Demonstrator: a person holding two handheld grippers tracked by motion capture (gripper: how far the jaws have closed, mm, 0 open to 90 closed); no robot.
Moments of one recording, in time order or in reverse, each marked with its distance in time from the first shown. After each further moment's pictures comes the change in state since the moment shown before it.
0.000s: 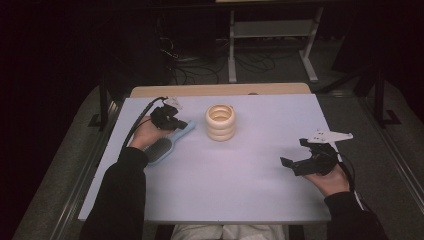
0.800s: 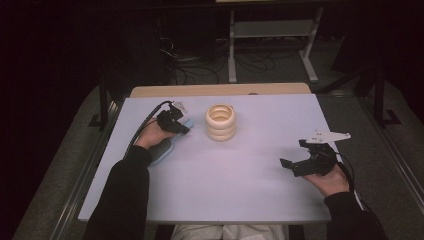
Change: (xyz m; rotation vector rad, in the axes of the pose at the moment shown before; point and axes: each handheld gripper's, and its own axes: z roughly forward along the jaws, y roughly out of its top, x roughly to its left) left arm 0.015 -0.007 0.035 0.131 -0.038 -0.038; right arm 0.000 0.000 0.002 0.024 0.001 -0.004
